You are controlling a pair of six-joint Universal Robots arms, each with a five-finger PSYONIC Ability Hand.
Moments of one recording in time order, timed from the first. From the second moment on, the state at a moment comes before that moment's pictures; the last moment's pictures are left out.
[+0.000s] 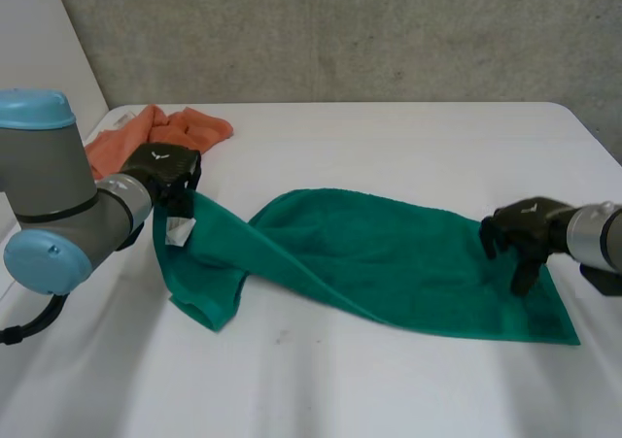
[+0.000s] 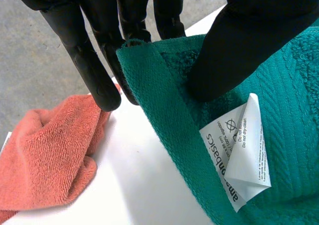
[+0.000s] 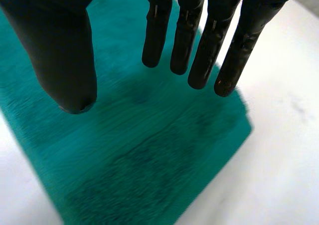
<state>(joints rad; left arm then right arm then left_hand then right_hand) 4.44 -2.14 -1.26 3.08 -1.44 3.47 1.65 -1.06 1.31 0.52 1.25 2.47 1.15 1.20 1.19 1.20 0.98 0.58 0.68 0.67 0.66 0.49</state>
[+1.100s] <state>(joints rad) 4.43 -2.11 -1.29 3.07 -1.44 3.46 1.56 -1.21 1.84 -0.15 1.18 2.47 1.15 1.20 1.19 1.20 0.98 0.98 1.17 1.18 1.19 0.99</state>
